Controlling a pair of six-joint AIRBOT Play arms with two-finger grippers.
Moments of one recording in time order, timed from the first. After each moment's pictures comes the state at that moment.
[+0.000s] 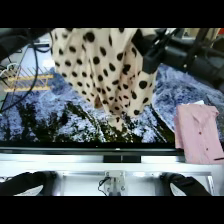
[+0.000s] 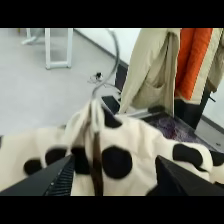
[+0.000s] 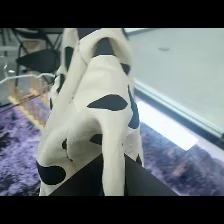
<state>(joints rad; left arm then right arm) -0.58 -1.24 1.84 1.48 -0.59 -1.61 0.24 -1.03 1.41 -0.62 0.74 0.63</state>
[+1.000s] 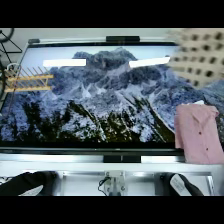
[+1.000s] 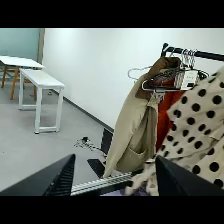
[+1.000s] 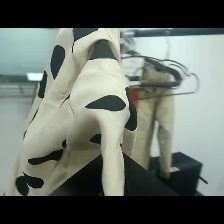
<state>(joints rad) -0.58 -1.17 1.84 1.42 -0.43 -1.61 -0.68 -1.05 1.55 -0.77 0.30 0.79</state>
